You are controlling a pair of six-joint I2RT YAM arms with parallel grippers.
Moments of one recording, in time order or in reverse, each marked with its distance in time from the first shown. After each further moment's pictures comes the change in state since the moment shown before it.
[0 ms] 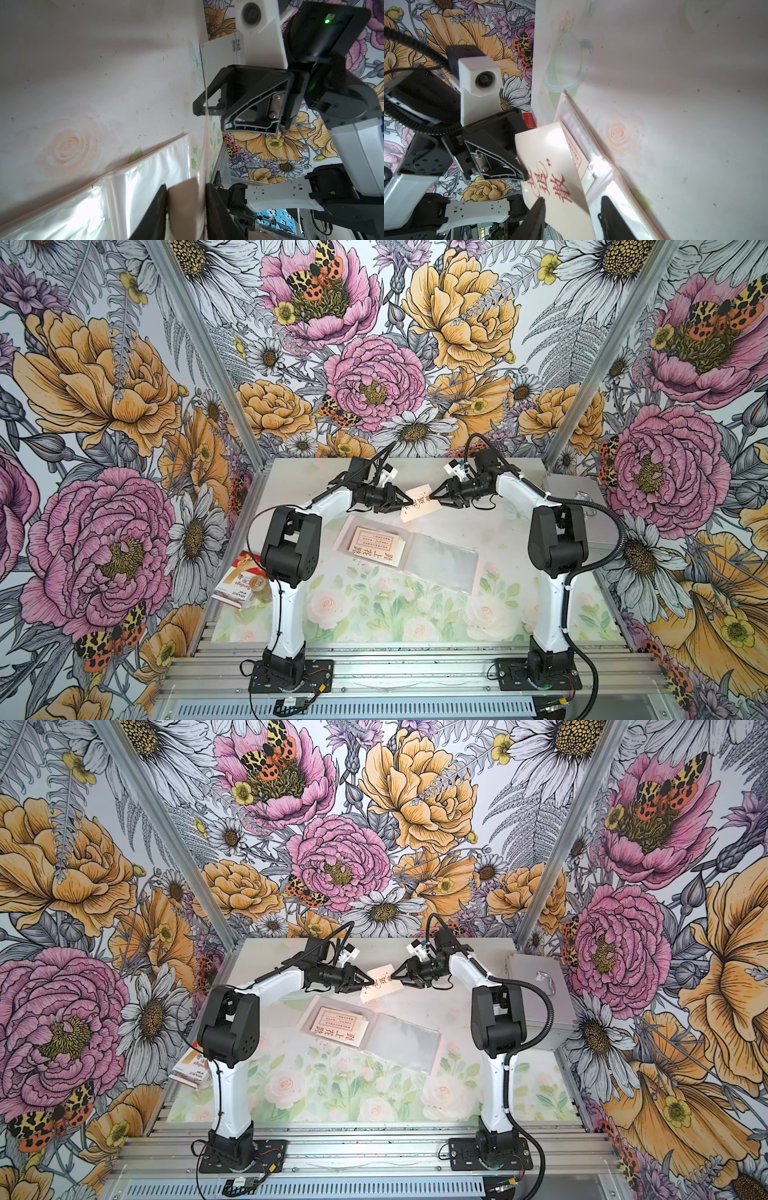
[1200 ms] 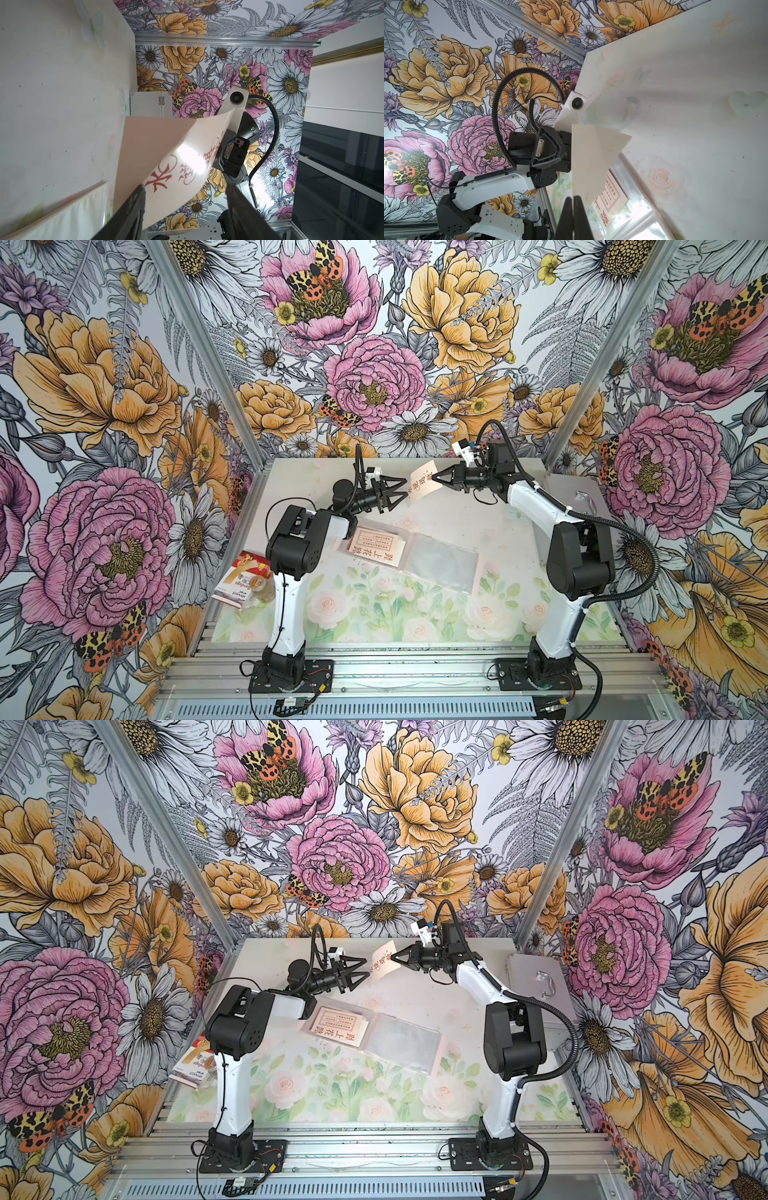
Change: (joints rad) left arm 0.026 0.098 -0.390 1.550 -0.040 -1.247; right arm 0.004 -0.245 -0.243 0.566 -0.006 0.342
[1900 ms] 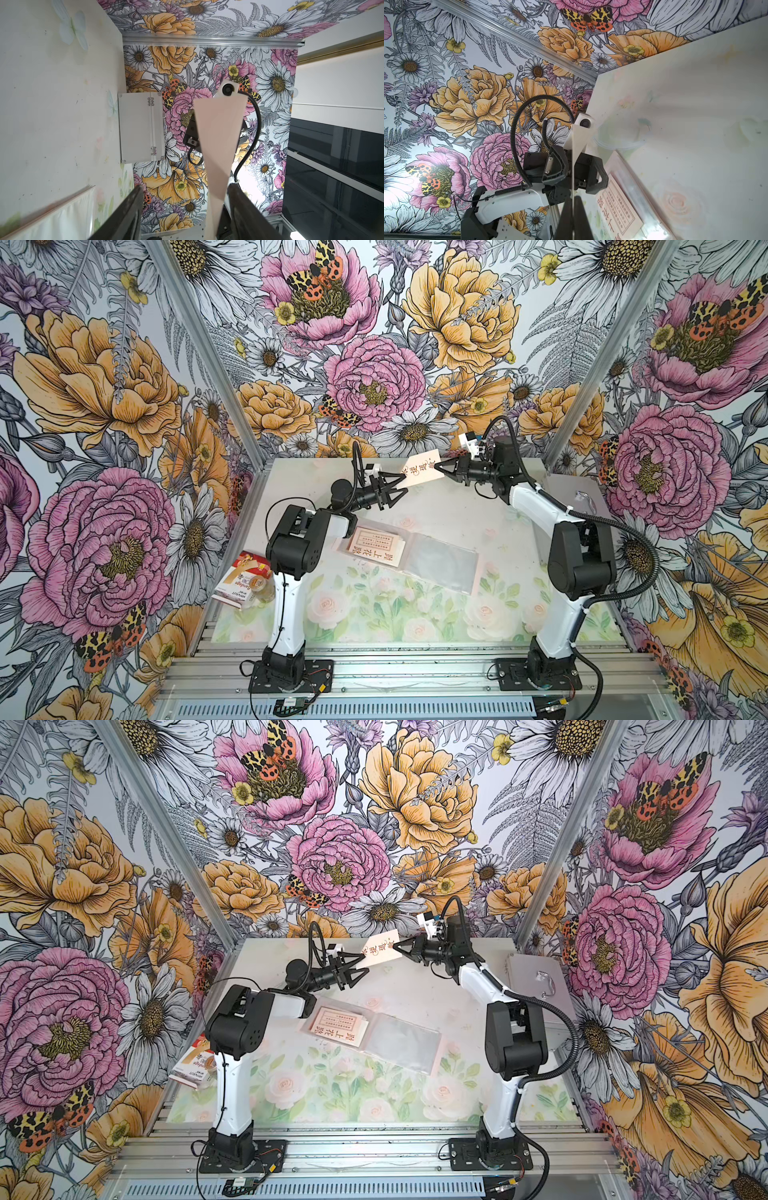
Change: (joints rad) left arm 0.014 -0.005 0.038 0.053 -0.002 -0.041; right arm -0.018 -0.002 -0.028 0.248 -0.012 0.215
